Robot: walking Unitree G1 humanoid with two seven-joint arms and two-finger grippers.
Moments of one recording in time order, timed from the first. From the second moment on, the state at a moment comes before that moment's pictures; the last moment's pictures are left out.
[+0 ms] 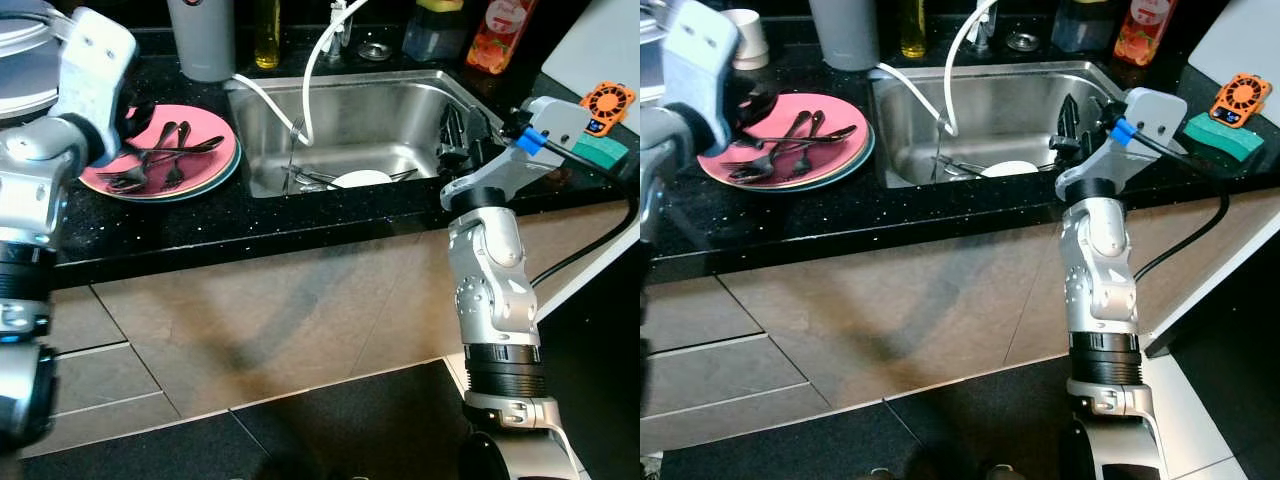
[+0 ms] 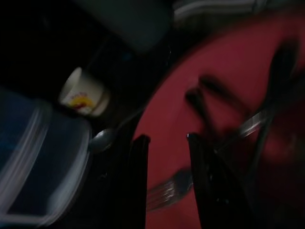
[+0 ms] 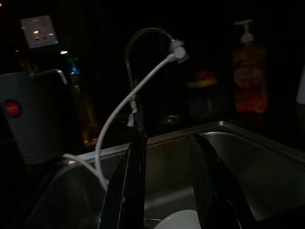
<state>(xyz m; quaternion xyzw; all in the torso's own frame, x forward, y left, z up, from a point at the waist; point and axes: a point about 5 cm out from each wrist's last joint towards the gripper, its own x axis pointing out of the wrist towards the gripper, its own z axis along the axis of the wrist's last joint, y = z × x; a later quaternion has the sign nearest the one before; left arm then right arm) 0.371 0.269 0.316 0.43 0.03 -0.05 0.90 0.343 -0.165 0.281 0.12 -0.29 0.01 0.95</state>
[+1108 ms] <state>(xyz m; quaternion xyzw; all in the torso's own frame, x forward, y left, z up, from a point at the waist) 0.380 0.248 0.371 0.66 0.04 -0.21 0.72 0.333 -0.165 0.262 0.13 -0.25 -0.01 0.96</state>
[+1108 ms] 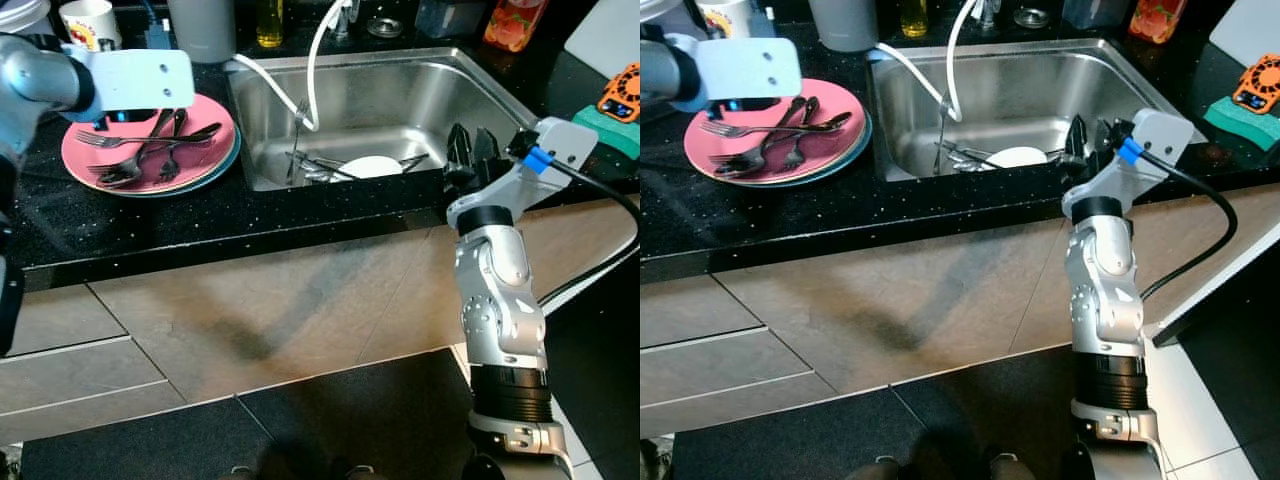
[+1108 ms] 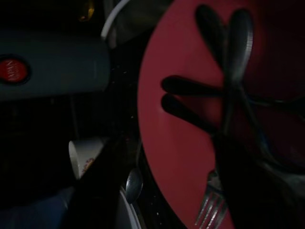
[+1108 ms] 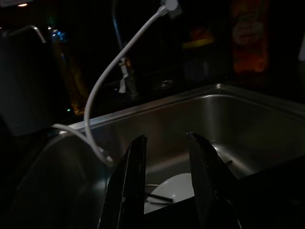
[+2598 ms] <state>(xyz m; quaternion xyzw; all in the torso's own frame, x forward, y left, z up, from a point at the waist) 0.406 0.238 0.318 0.69 0.04 -0.14 0.71 0.328 -0.162 0.262 0.13 -0.25 -0.01 0.96</state>
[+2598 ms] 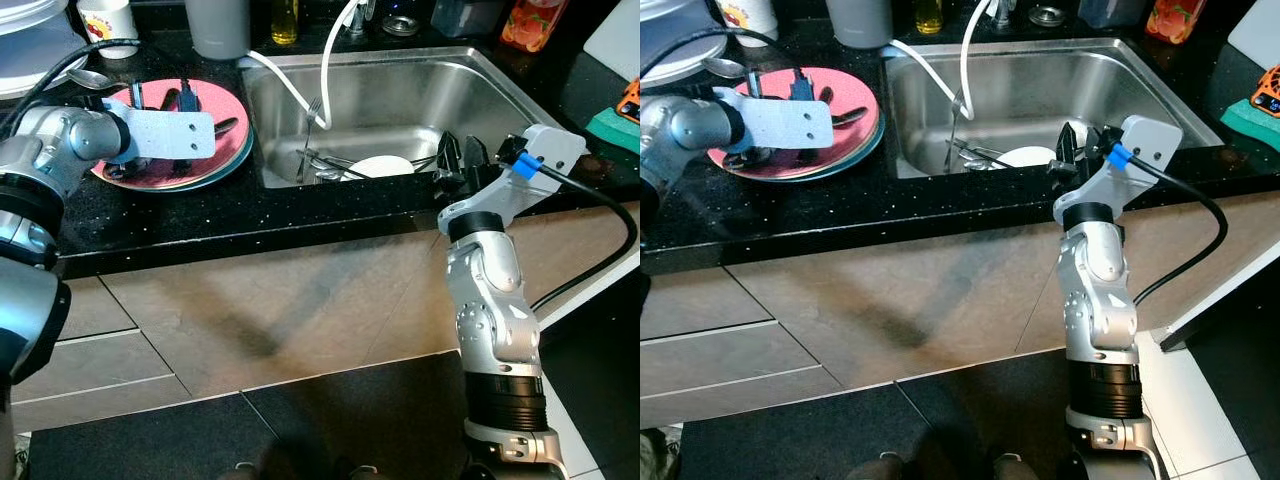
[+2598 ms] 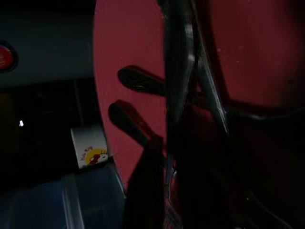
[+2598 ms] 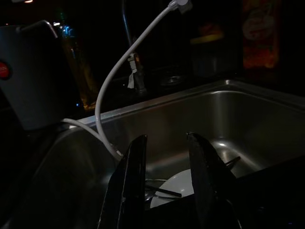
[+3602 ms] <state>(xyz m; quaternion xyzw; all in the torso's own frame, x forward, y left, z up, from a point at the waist) 0.400 0.039 0.374 0.20 -0.26 -0.30 0.90 0.328 -0.171 0.267 0.12 -0.26 -0.03 0.96</state>
